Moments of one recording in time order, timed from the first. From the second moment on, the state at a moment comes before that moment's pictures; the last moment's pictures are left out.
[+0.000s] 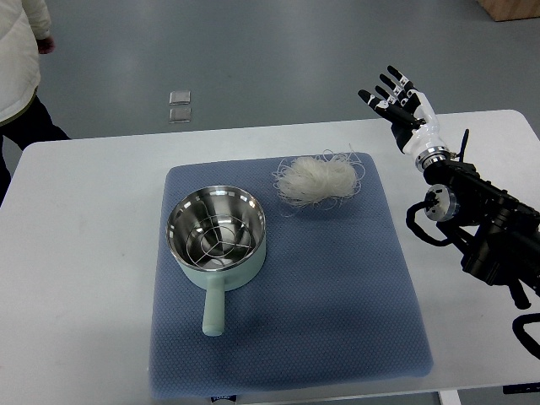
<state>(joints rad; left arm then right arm) -0.11 0.00 -0.04 -0.13 0.01 0.00 0.15 0.79 -0.14 0.68 0.58 -0.18 0.00 0.47</state>
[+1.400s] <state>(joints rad) -0.11 0.00 -0.04 -0.13 0.01 -0.01 0.15 1.05 -0.20 0.08 0.58 -0.45 0.00 0.47</state>
